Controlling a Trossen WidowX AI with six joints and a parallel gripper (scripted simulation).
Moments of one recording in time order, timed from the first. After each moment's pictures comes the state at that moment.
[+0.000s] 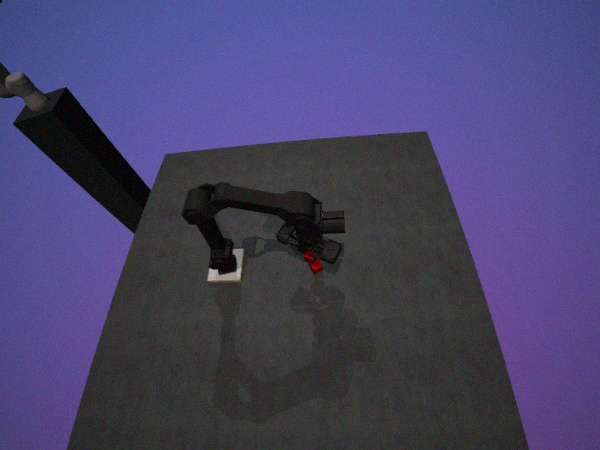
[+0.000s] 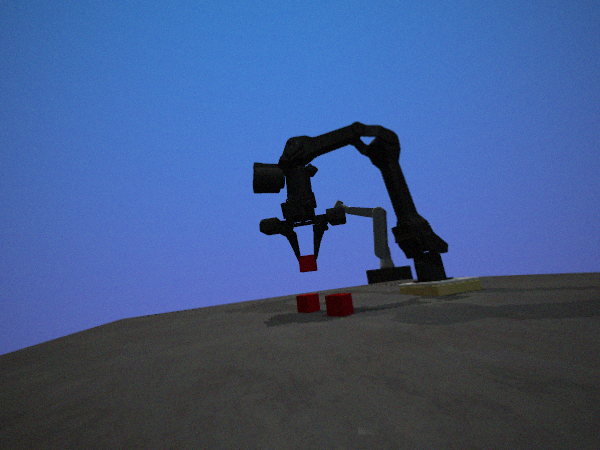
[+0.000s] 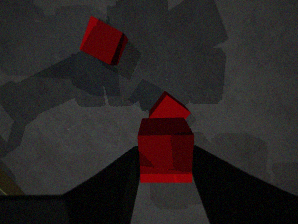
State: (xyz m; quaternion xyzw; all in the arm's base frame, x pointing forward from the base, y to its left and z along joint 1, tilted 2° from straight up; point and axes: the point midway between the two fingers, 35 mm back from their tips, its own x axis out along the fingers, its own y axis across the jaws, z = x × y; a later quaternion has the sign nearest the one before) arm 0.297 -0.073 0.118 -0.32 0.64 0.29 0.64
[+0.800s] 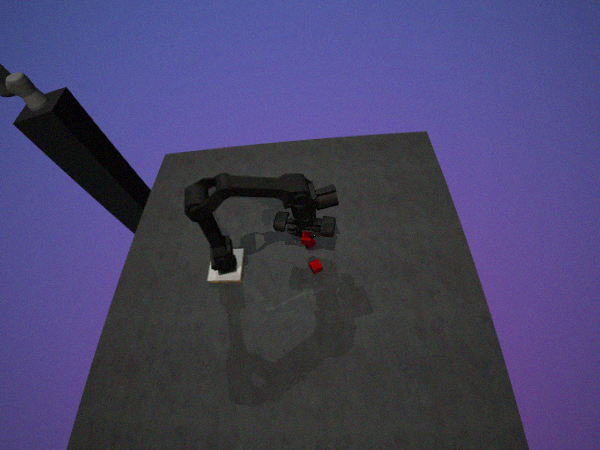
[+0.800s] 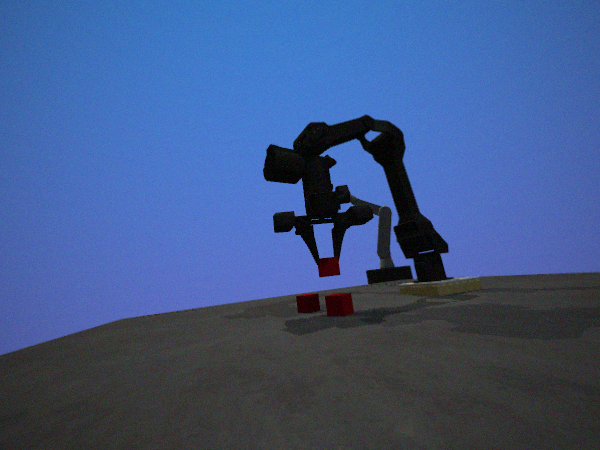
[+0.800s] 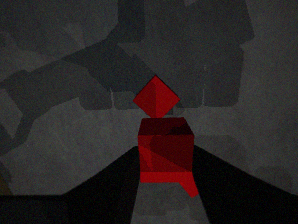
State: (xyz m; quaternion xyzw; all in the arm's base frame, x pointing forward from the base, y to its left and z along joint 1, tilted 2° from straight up) arm 0.299 0.002 0.101 -0.40 0.59 0.38 0.59
